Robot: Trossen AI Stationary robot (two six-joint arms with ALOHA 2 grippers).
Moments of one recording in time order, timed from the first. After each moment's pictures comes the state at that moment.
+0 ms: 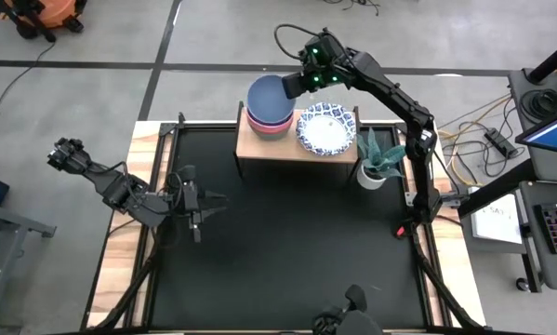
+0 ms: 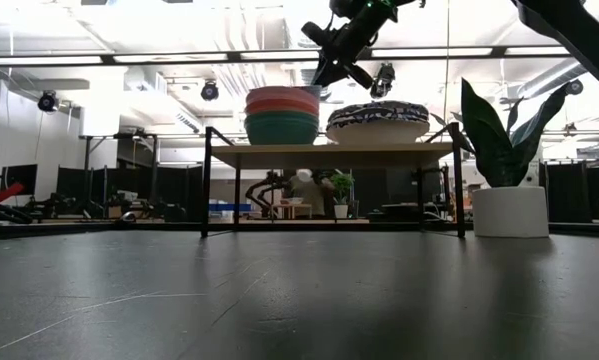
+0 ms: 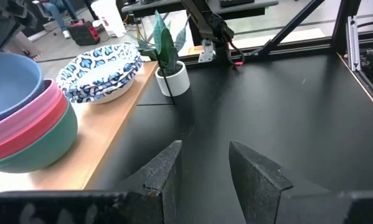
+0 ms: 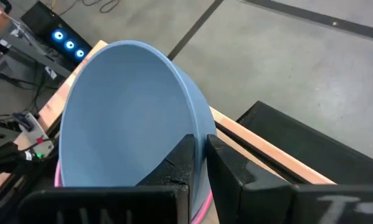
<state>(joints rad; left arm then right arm) -0.55 0.91 0.96 -0.54 -0.73 -0.14 -0.65 2.03 2.36 -1.00 -0.13 0.39</state>
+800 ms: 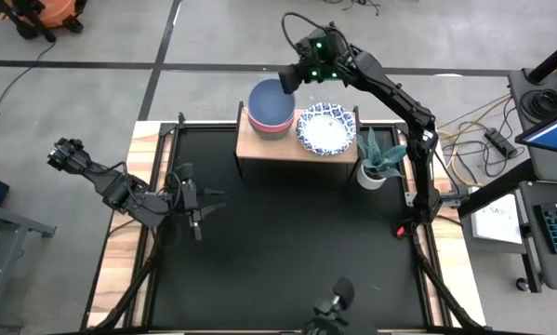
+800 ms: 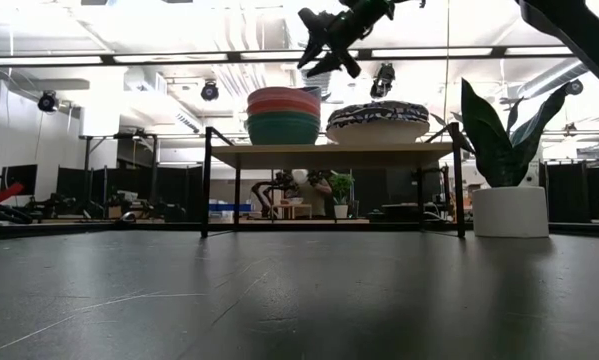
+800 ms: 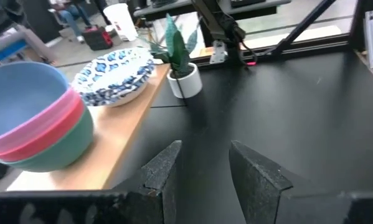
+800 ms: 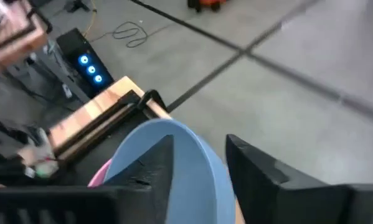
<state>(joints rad) -0.55 0.90 0.96 -0.54 -0.78 -0.11 -0.64 2.02 2.36 -0.82 -0.14 0.26</state>
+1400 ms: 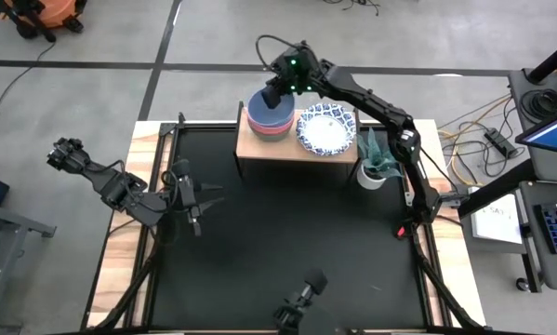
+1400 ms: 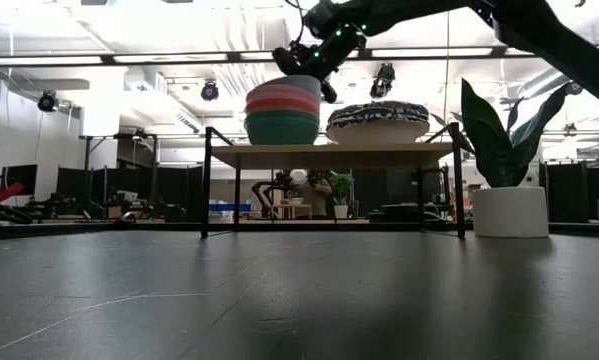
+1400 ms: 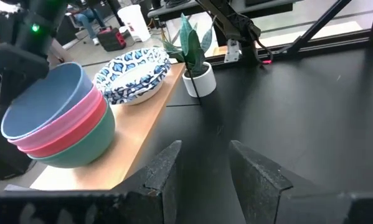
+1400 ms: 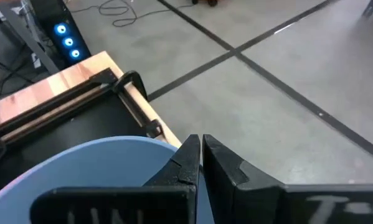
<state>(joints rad) -0.55 0.88 0.96 -0.57 -0.83 -0.10 -0.60 2.17 2.34 -0.67 -0.05 0.08</state>
